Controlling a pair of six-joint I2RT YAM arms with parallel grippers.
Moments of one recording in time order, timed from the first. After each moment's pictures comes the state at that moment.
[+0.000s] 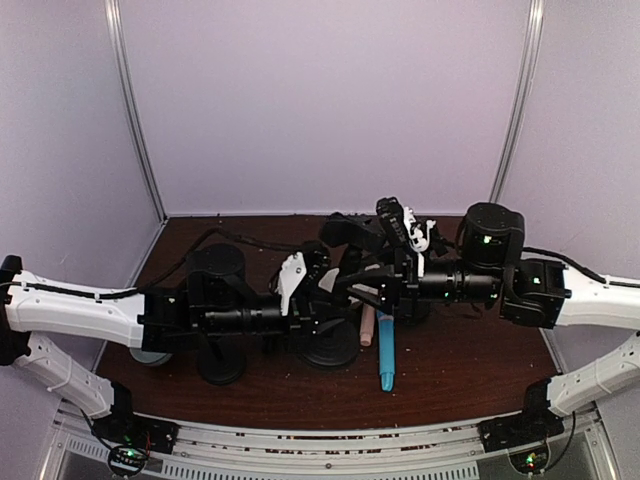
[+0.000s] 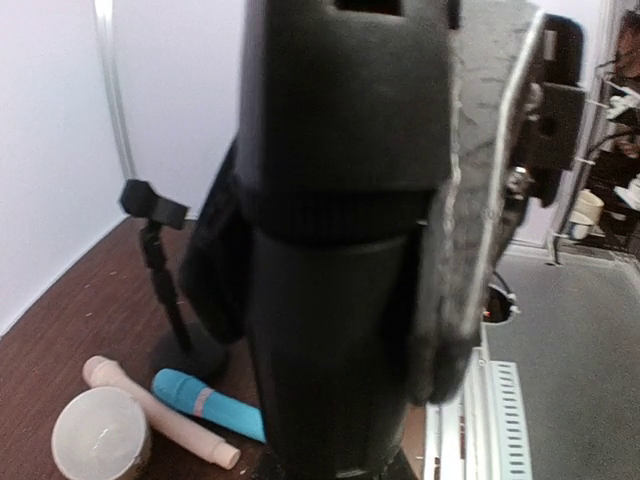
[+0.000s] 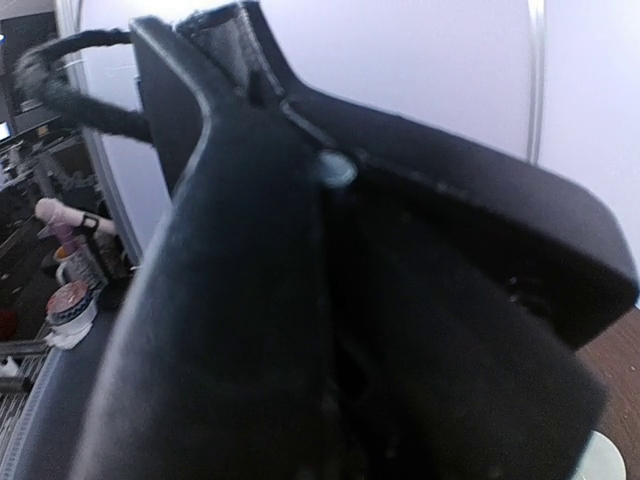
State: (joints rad) left arm -1.23 1.34 0.88 0.31 0.12 0.00; right arm 1.11 1.13 0.95 0.09 -0.26 0.10
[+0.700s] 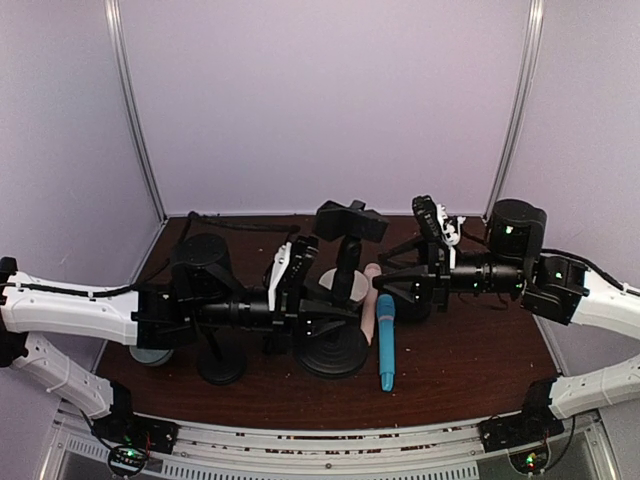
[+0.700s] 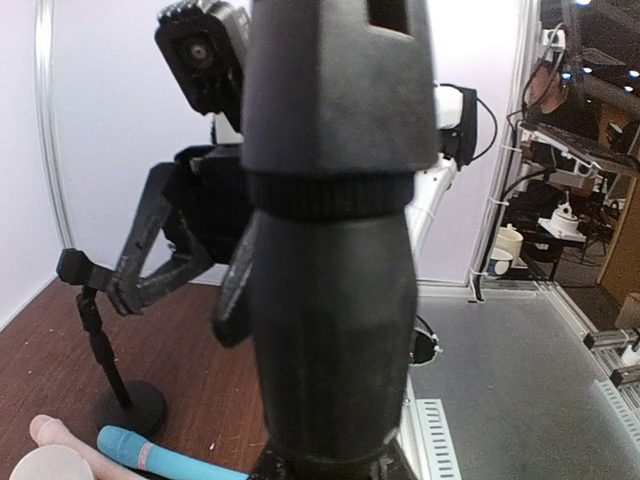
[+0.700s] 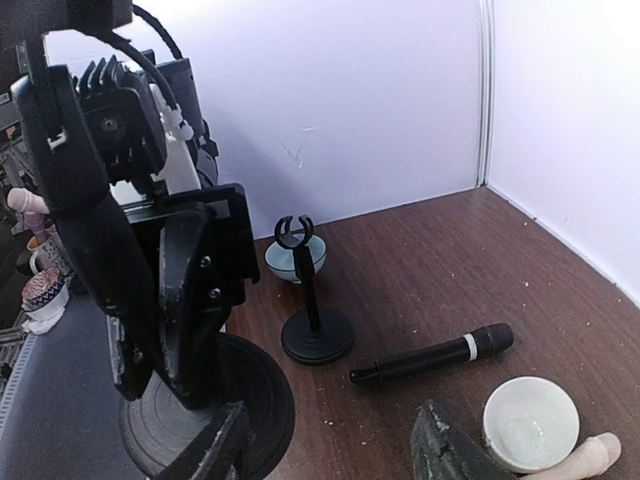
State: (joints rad) left arm -1.21 1.31 0.88 0.42 0.38 -0.07; right arm 0.91 1.00 0.88 -0.03 -0.42 0.03
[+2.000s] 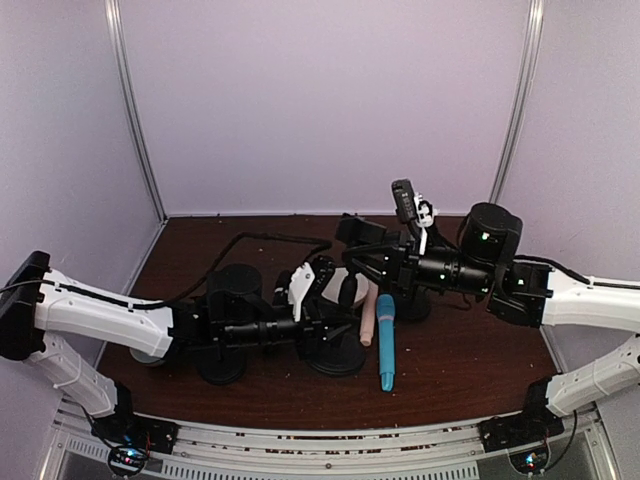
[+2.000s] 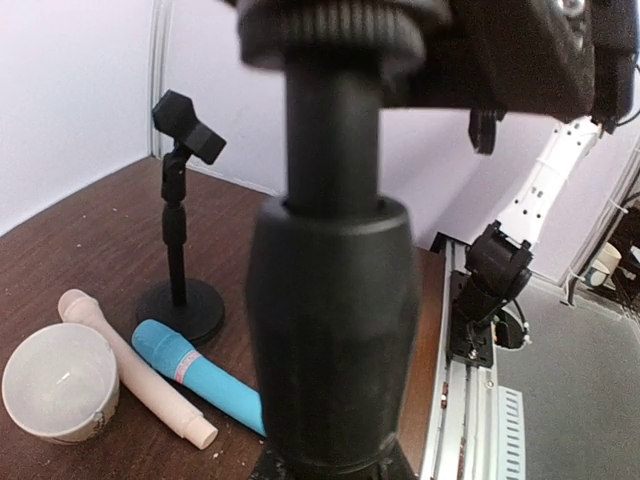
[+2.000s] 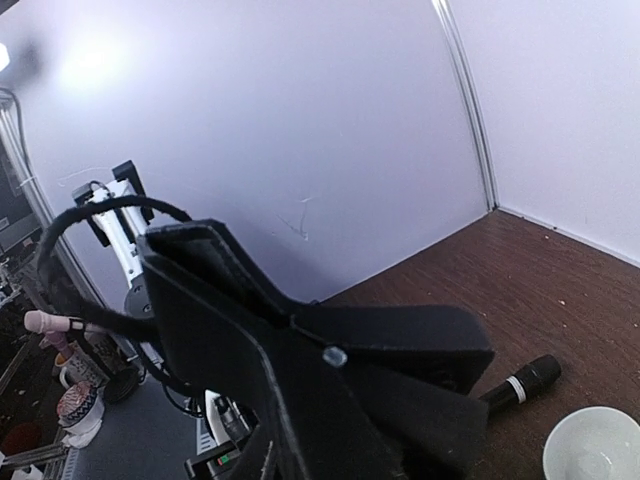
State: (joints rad) left arm -1.21 1.46 0.80 0.51 0.12 -0.19; right arm 0.98 1.16 0.86 0.33 -0.30 0.34
